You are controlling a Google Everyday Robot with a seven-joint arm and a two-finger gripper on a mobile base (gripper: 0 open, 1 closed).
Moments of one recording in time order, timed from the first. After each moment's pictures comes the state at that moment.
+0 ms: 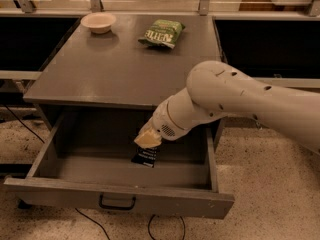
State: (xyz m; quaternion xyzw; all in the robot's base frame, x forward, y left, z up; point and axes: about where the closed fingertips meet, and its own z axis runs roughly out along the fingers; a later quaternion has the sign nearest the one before) arm 0.491 0.033 0.772 -0.53 0.78 0.20 0.27
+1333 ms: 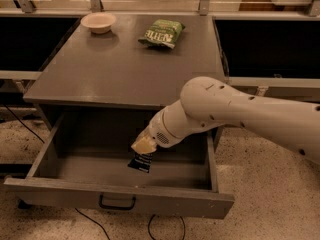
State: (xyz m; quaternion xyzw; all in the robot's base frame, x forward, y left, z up) arm 0.498 0.044 0.734 -0.51 0.79 0.21 0.27
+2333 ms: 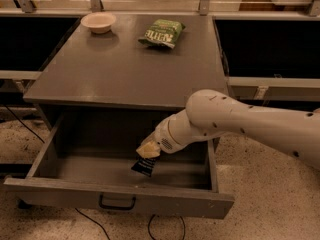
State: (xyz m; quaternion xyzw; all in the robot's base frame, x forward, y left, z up) arm 0.507 0.034 0.697 -0.47 0.81 0.23 0.27
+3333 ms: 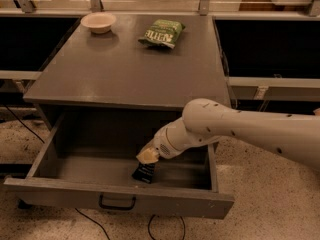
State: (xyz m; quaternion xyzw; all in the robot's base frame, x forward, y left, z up) arm 0.513 0.036 0.655 -0.46 0.82 0.25 0.25
